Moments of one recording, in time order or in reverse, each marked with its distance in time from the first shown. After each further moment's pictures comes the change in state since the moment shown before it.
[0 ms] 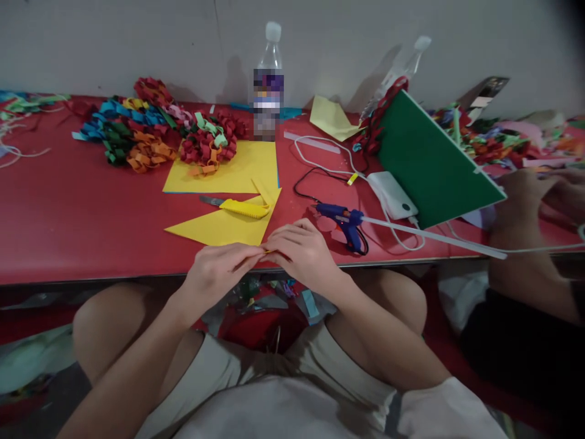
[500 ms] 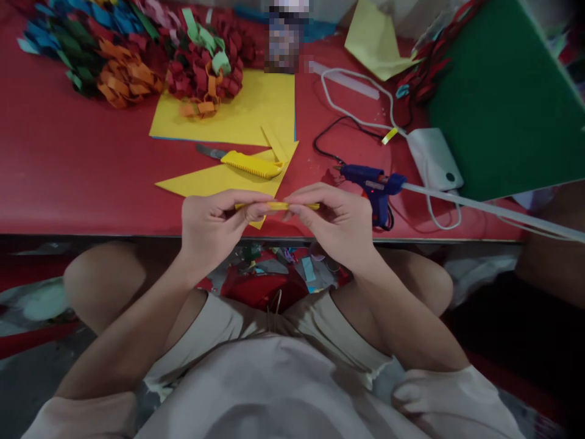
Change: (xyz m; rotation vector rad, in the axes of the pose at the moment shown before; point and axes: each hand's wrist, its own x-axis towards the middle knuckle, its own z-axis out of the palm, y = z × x) left_hand 0.005 0.004 0.013 -0.332 0.230 -0.483; right_hand -0.004 -0.006 0.000 0.682 0.234 0.396
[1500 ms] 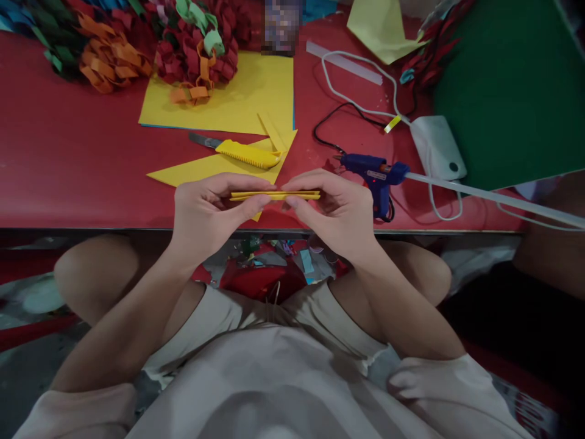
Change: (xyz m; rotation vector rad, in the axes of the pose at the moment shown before) left_hand 0.003 0.005 0.002 -0.125 -0.001 -0.117; right_hand 0.000 0.002 -0.002 -0.008 -0.025 0.006
